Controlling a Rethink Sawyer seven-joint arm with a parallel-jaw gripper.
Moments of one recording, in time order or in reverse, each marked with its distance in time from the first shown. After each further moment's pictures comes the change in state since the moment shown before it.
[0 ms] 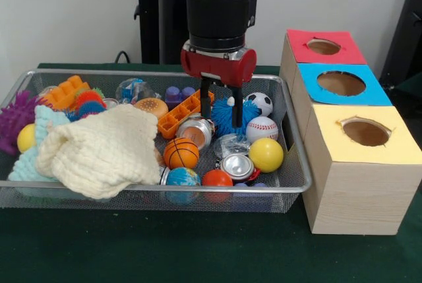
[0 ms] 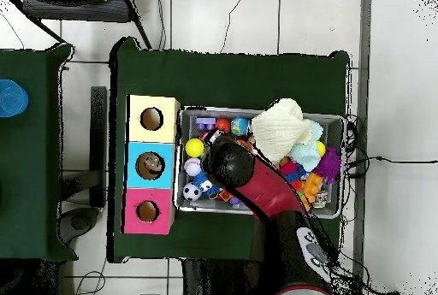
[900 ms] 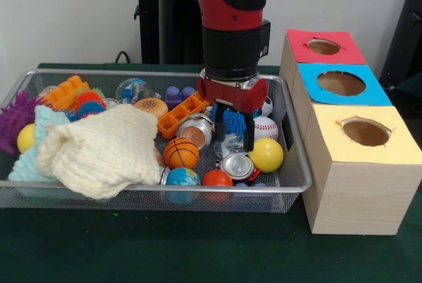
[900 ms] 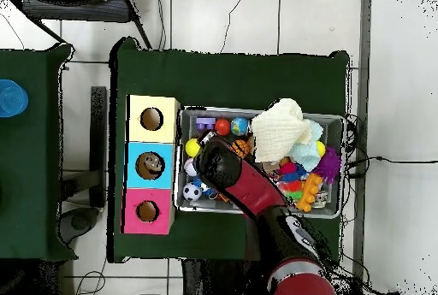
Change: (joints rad) arm -0.034 0.091 0.089 0.026 0.019 -0.153 0.058
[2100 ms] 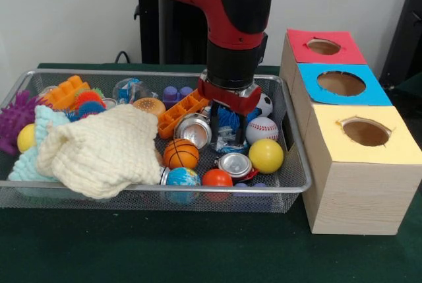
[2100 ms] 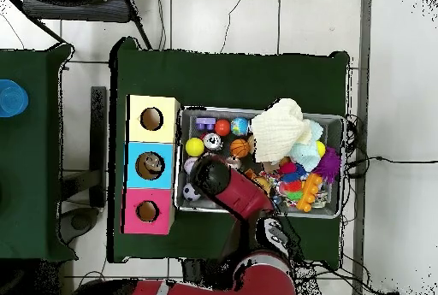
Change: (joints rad) arm 0.159 0.108 -0.197 -0.050 0.000 0.139 0.000
